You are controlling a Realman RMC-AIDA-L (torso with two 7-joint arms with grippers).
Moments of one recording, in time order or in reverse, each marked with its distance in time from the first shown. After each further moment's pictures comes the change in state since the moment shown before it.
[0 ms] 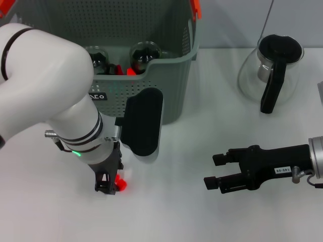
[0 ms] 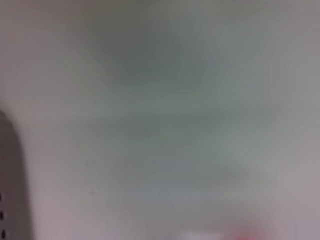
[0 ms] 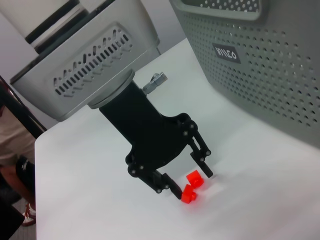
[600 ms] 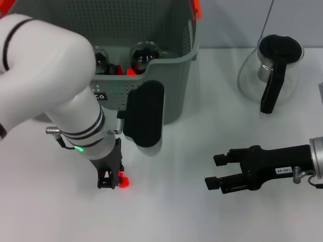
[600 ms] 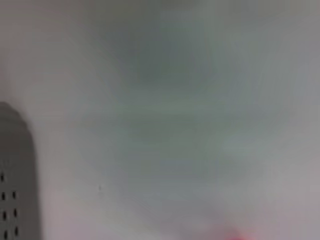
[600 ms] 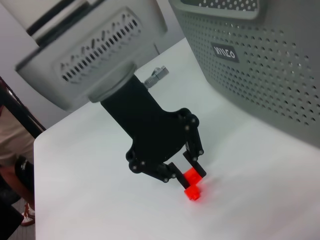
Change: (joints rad) left arm -0.030 0.004 -0.019 -0.007 -0.015 0.023 -0.042; right arm -0.003 -0.002 0.000 0.000 0.000 0.000 -0.001
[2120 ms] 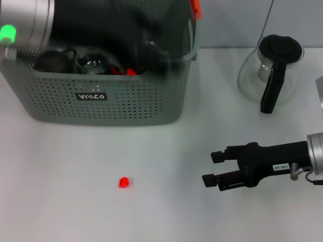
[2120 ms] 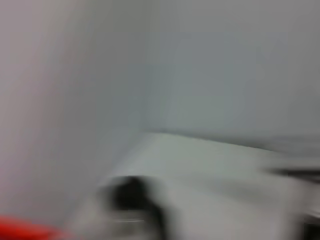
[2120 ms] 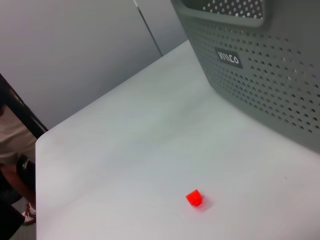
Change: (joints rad) left arm 0.047 0.047 -0.716 0.424 -0.731 0.245 -0.112; right arm 0.018 0.001 0.000 0.000 0.000 -0.001 0.006
